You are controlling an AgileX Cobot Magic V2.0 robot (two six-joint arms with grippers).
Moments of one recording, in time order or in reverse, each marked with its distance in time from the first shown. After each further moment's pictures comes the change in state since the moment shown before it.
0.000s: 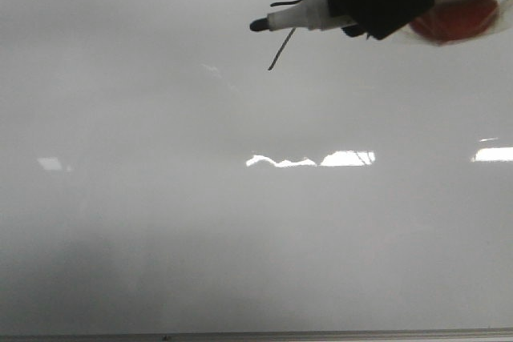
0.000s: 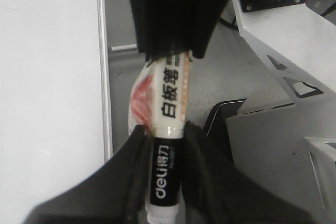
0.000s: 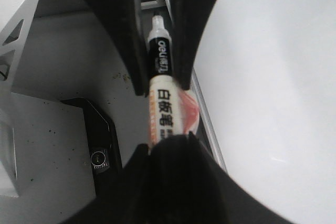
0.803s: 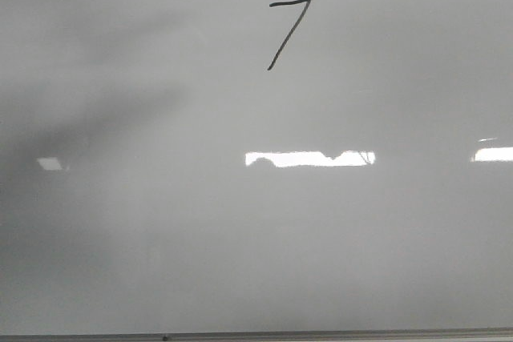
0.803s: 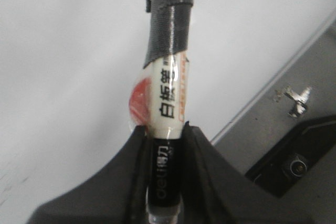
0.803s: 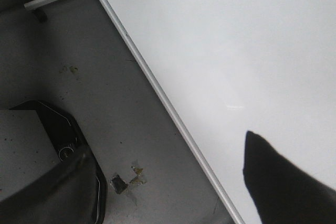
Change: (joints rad) left arm 0.403 -0.192 0.018 0.565 0.093 -0.747; right arm 0.000 -0.089 -0.046 -0.258 0.006 0.342
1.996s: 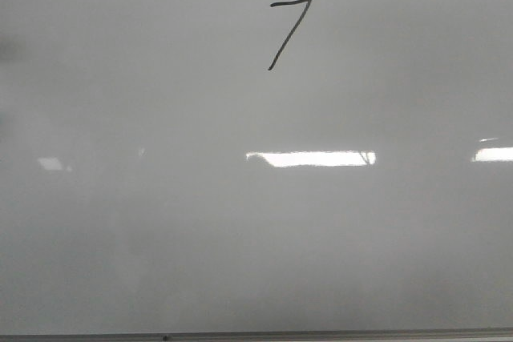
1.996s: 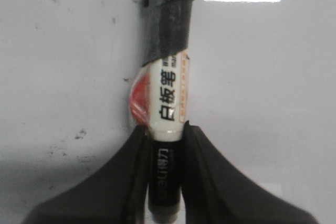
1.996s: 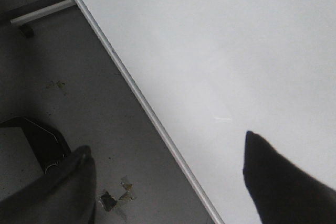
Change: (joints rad) left arm 0.488 0.095 0.575 -0.276 -1.173 -0.064; right arm 0.000 0.000 0.000 -0.004 -0.069 0.002
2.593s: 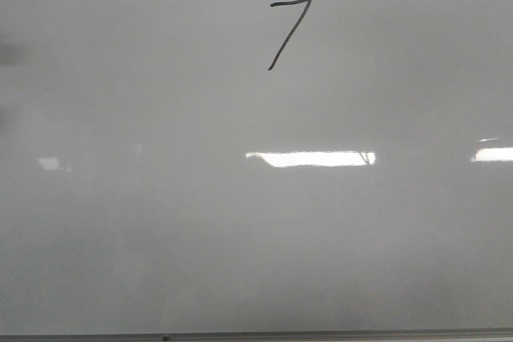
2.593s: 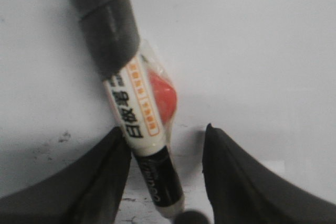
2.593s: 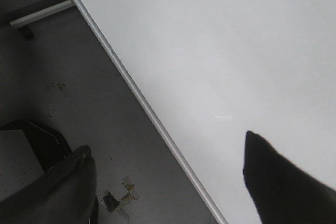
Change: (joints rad) left arm 0.000 0.029 -0.062 0.065 0.109 -0.002; right arm 0.000 -0.004 -0.003 -0.012 -0.001 0.037
